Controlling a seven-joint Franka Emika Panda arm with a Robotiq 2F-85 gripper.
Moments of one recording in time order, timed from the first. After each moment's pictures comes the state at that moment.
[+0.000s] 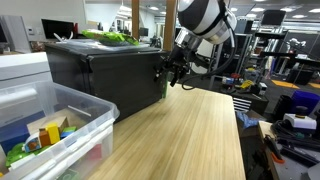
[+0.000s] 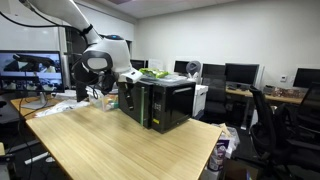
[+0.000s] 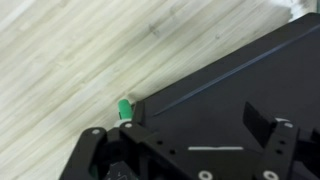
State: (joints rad) arm 0.02 0.13 -0.16 -2.37 0.68 2.78 -0.14
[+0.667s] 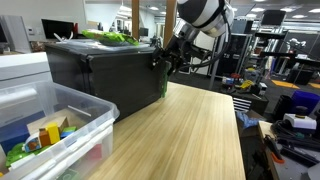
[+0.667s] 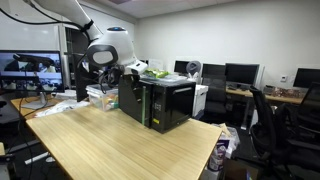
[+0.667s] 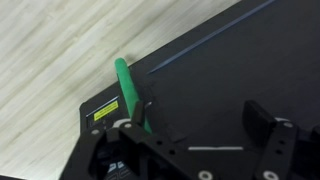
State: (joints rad) arm -0.02 0.13 -0.14 -2.30 0.59 2.82 -0.04
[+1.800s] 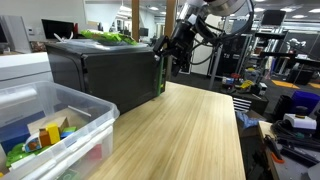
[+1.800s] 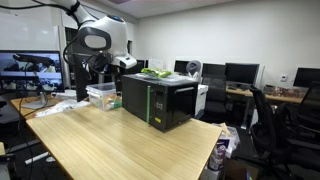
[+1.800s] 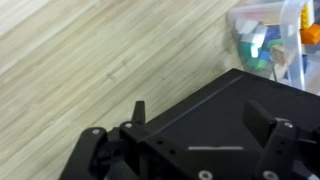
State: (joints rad) arm -0.05 -0.05 -0.08 -2.34 0.59 2.43 0.03
